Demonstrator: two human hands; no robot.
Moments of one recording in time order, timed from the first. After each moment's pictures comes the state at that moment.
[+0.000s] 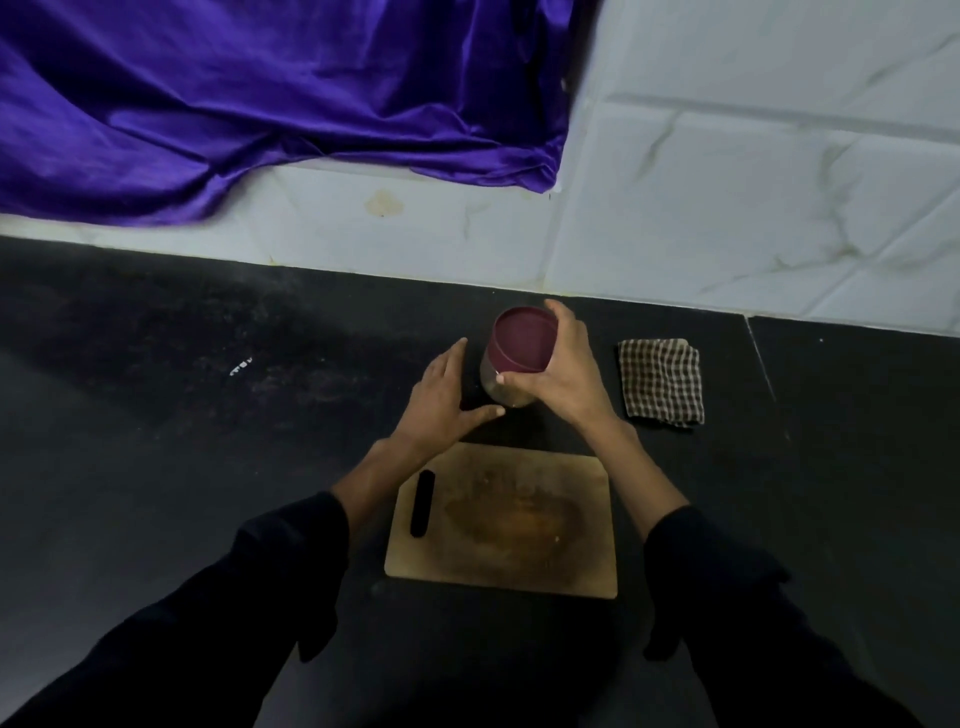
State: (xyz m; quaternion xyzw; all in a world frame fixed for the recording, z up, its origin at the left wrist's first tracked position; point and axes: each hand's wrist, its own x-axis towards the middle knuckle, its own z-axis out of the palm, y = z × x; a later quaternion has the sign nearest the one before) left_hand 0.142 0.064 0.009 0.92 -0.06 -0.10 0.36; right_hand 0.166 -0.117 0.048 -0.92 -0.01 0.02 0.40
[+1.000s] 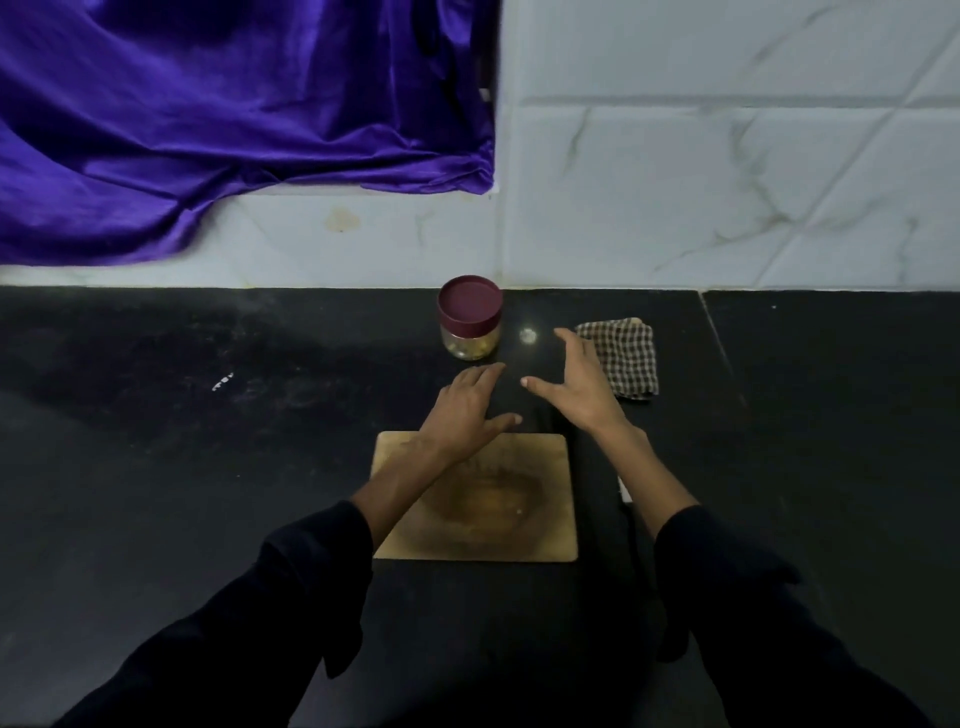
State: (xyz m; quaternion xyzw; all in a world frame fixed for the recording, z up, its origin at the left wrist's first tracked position) left_hand 0.112 -0.005 0.035 0.94 -0.16 -0.11 0.27; right_hand 0.139 -0.190 0.028 -0.93 0.01 0.05 0.37
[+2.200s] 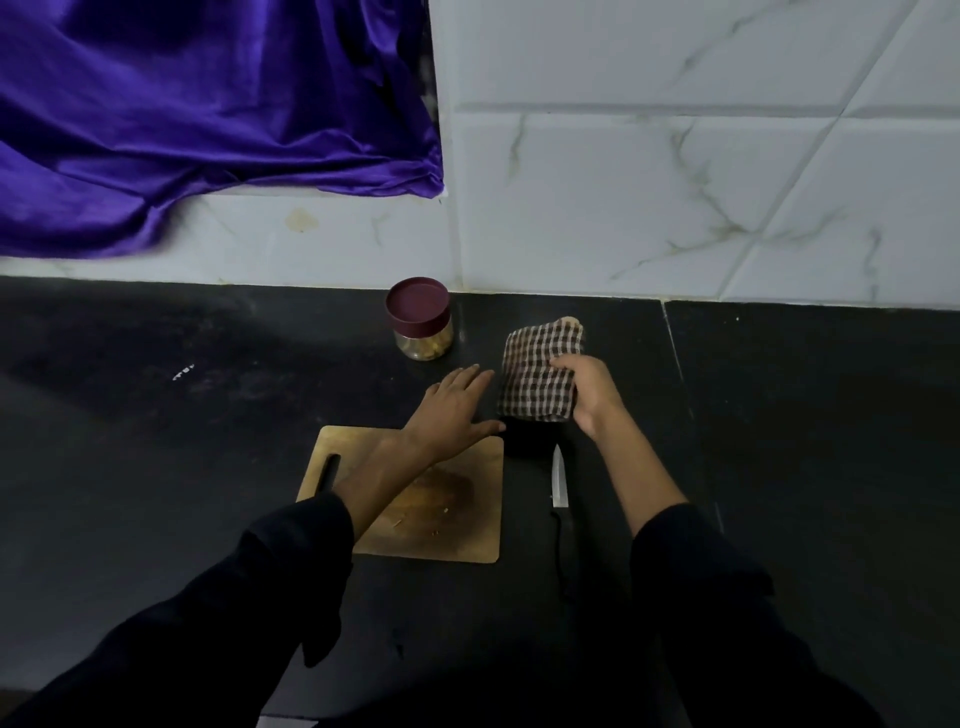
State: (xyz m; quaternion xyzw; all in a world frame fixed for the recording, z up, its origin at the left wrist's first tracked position) left_hand 0.119 -0.087 0.024 0.97 -0.16 -0.14 0.15; right_hand 0.143 -0.280 0.038 -0.57 0.25 0.15 0.77
